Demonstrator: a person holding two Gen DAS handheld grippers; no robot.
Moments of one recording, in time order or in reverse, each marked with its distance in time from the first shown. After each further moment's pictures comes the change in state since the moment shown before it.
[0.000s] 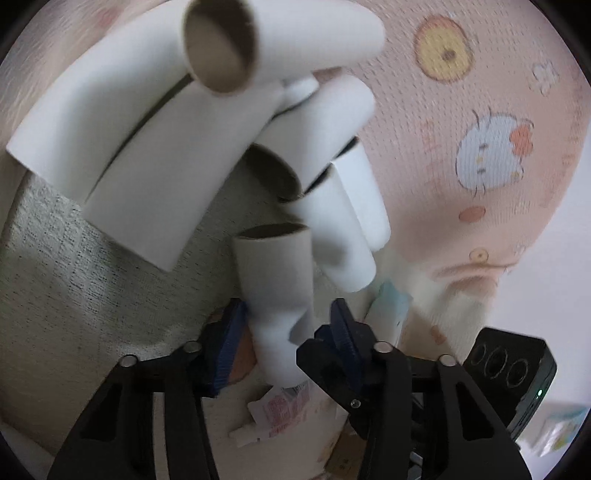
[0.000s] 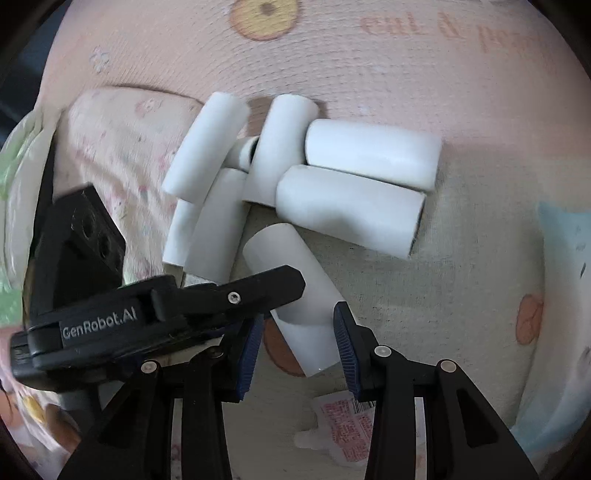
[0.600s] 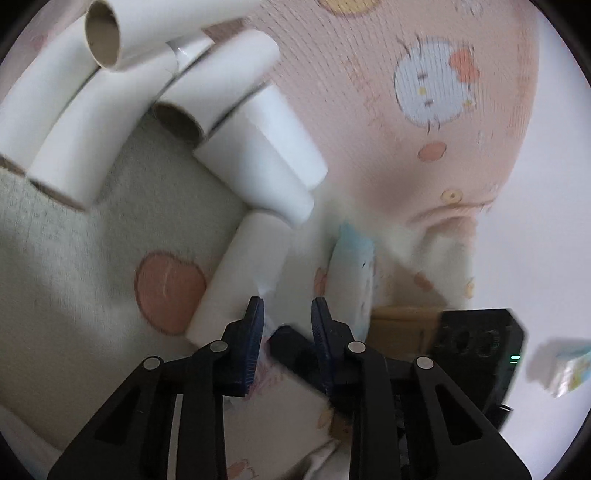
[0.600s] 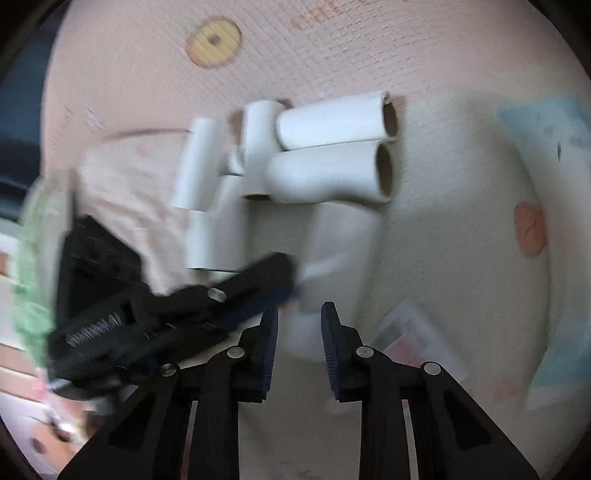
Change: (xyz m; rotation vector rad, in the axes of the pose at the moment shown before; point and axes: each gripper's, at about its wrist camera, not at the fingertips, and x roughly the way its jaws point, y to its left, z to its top) left arm 0.001 -0.042 -0.040 0.203 0.098 -0.054; right arm -0.037 -0.027 -0.047 0.247 -0.048 0.137
